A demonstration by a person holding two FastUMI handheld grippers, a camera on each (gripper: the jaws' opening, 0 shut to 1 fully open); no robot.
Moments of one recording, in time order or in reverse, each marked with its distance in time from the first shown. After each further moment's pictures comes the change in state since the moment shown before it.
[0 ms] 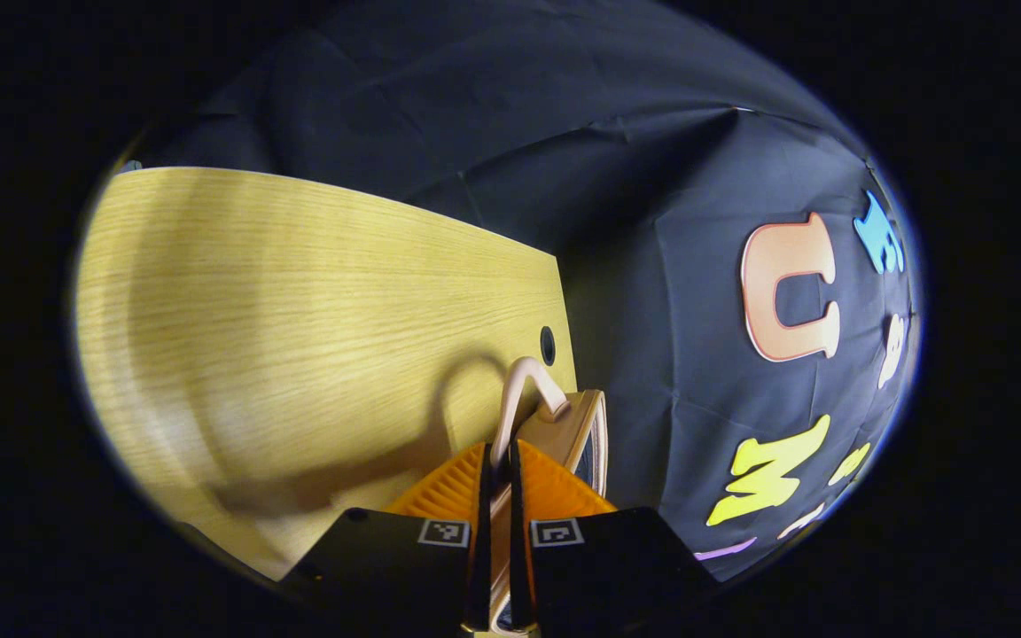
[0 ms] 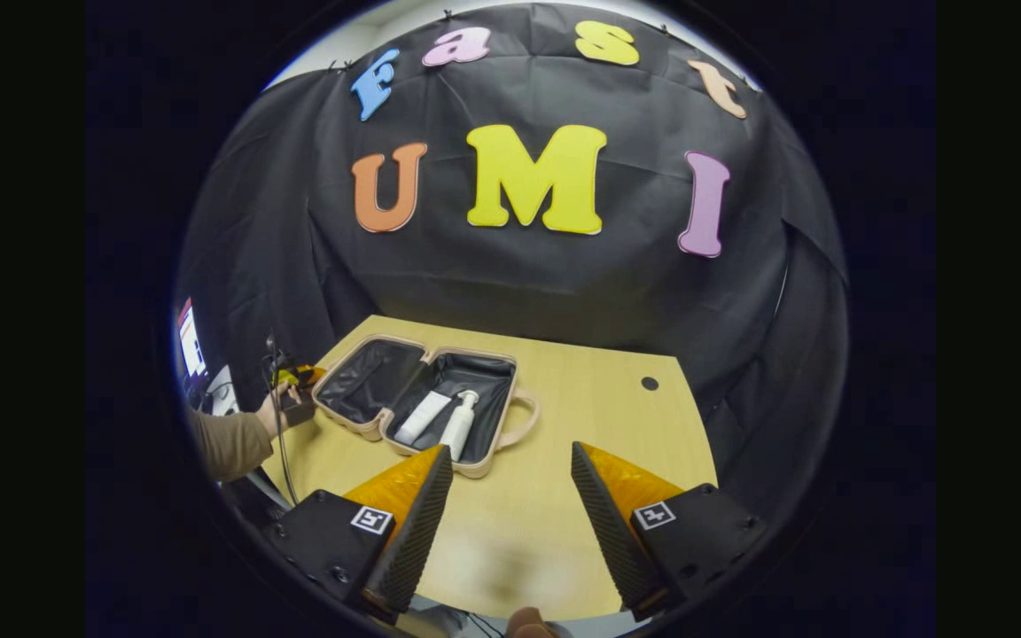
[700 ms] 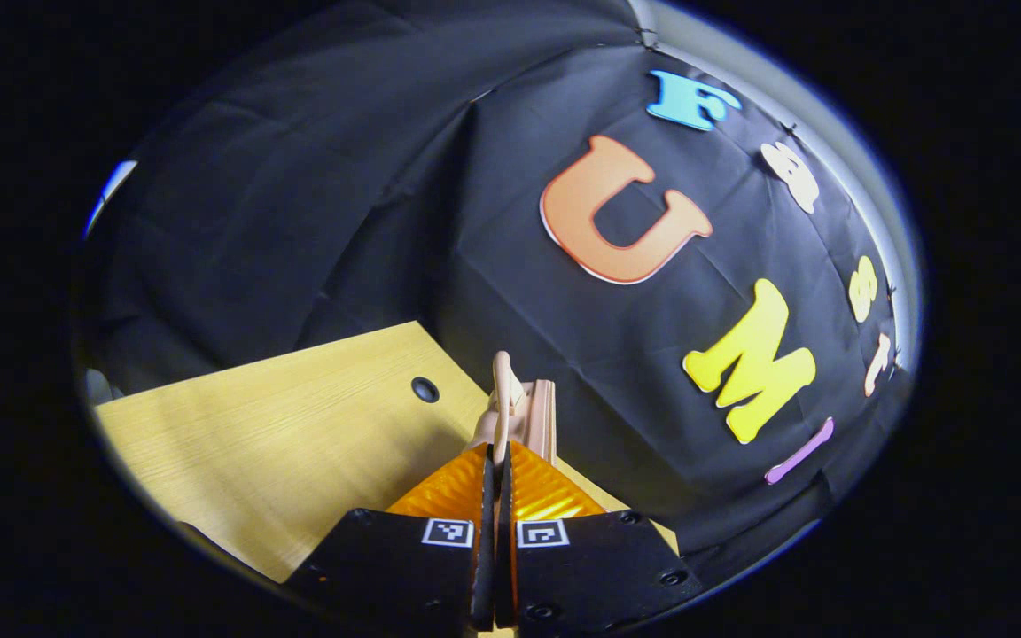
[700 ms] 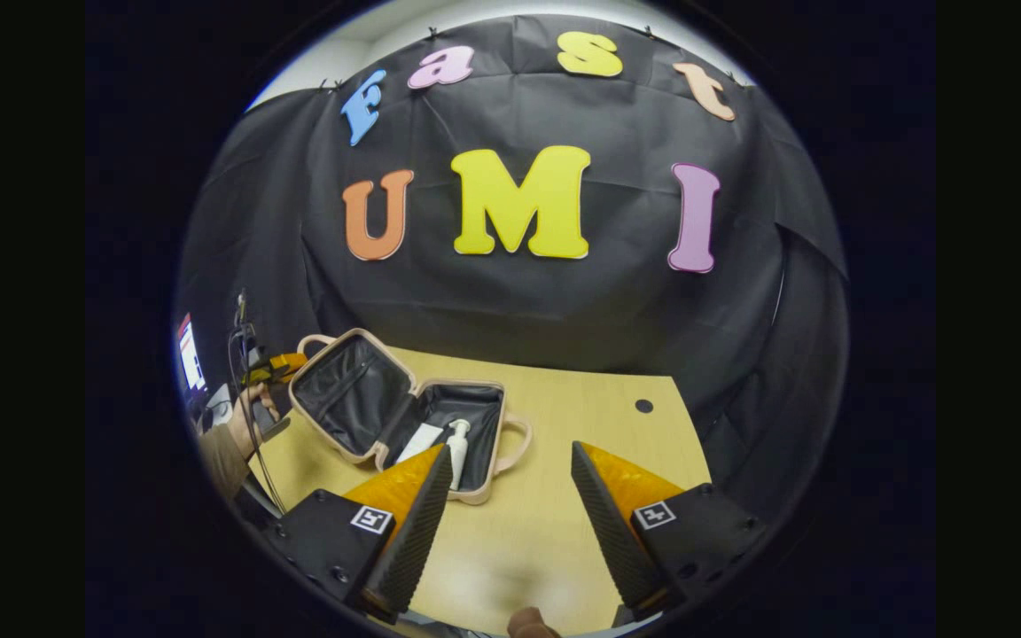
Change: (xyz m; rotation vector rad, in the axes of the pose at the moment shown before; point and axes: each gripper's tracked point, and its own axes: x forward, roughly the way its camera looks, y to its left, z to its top) left arm -0.081 -0.156 -0.053 0.651 -0.177 -0.123; right arm 0.017 -0.026 0.035 0.023 -0.105 -0.013
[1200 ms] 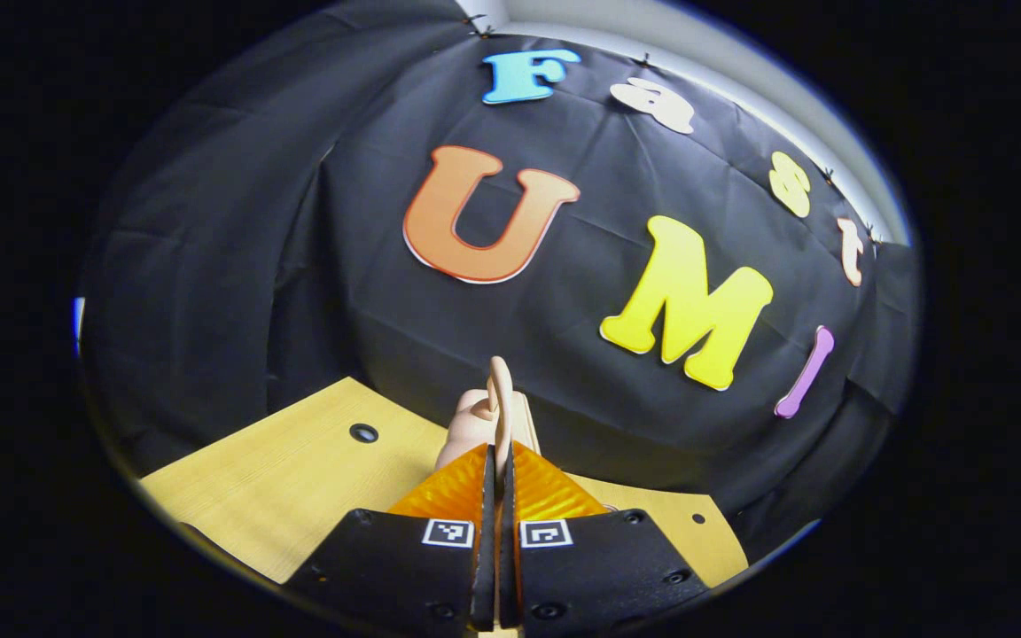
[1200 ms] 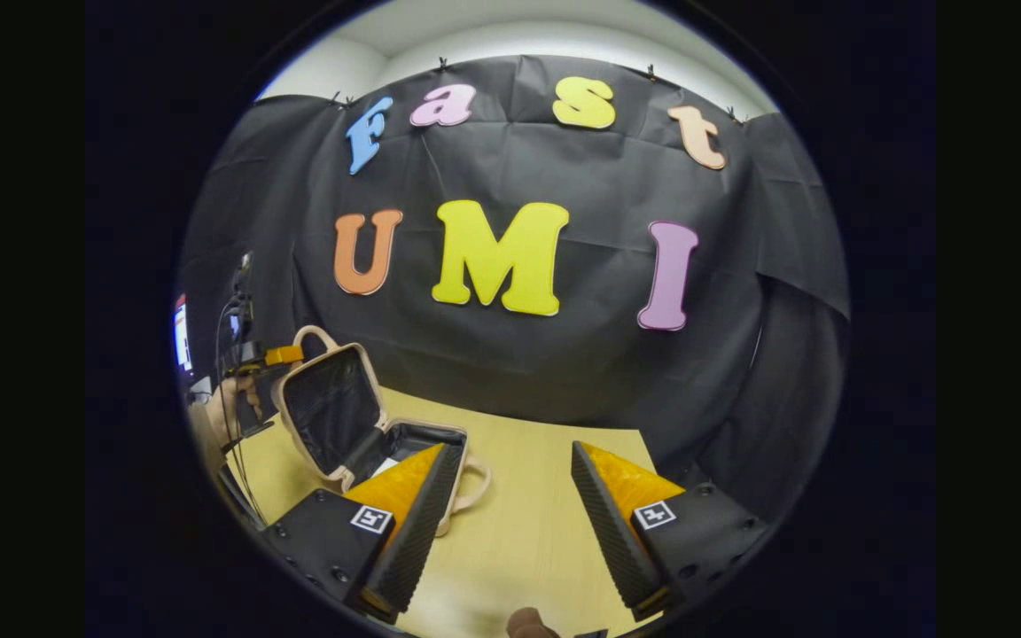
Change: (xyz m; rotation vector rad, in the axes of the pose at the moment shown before) left arm -0.002 -0.124 -0.012 0.353 -0.042 -0.070; right arm -0.022 -0.035 0.033 -0.077 -0.190 -0.064
